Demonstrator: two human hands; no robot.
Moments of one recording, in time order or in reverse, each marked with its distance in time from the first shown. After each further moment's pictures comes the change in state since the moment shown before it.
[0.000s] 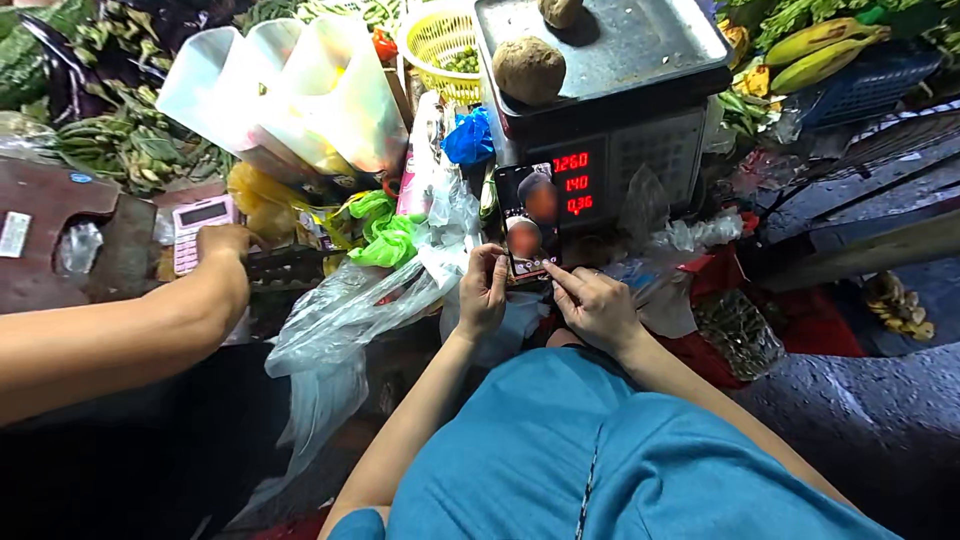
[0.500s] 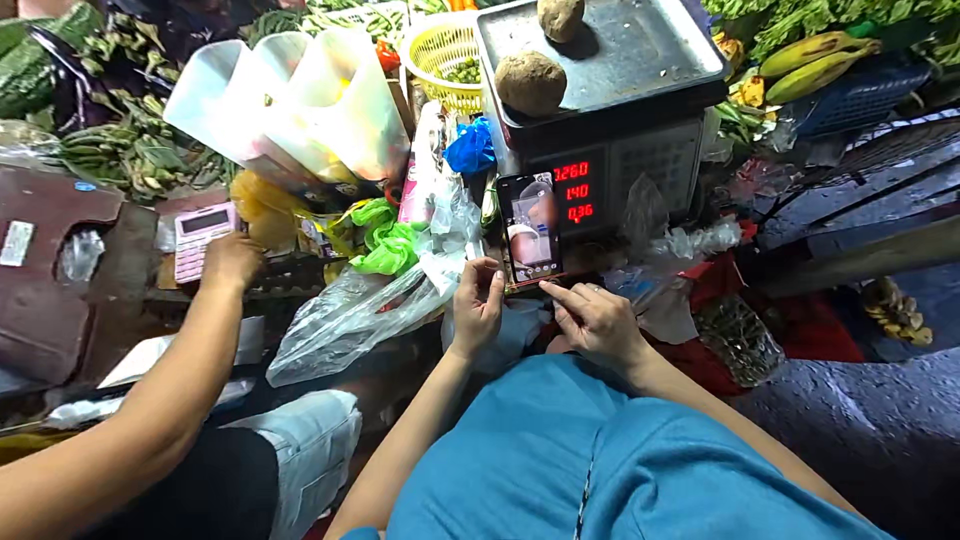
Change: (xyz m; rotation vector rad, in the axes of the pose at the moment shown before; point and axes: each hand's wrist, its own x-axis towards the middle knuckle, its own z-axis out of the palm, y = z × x) left_hand -0.006 0.009 -0.009 -0.080 0.029 -0.046; right_hand -0.004 -0.007 -0.010 0.094 0.045 -0.087
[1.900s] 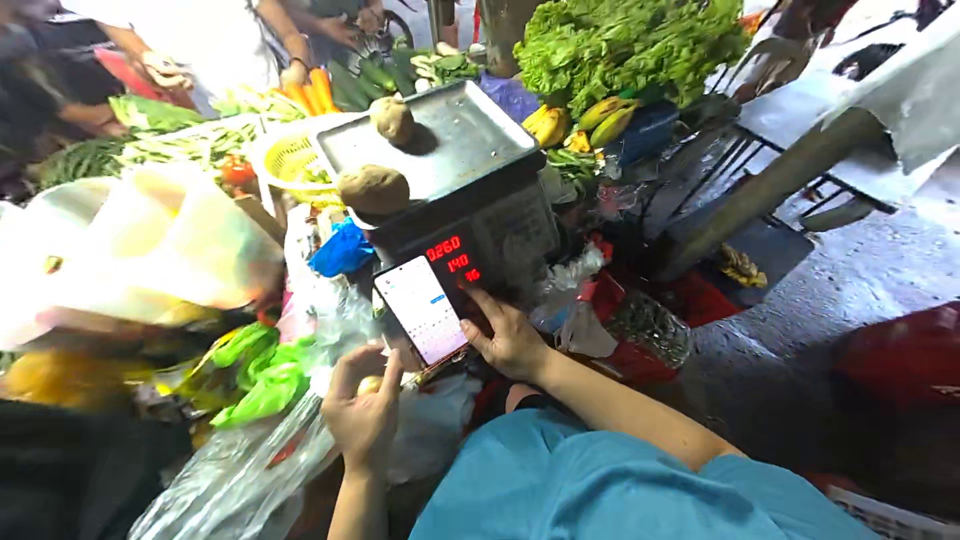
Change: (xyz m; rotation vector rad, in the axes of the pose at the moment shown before) left_hand 0.030 0.025 -0.011 0.048 0.087 0.155; right_hand 0.043 0.021 -0.006 0.358 0.037 0.313
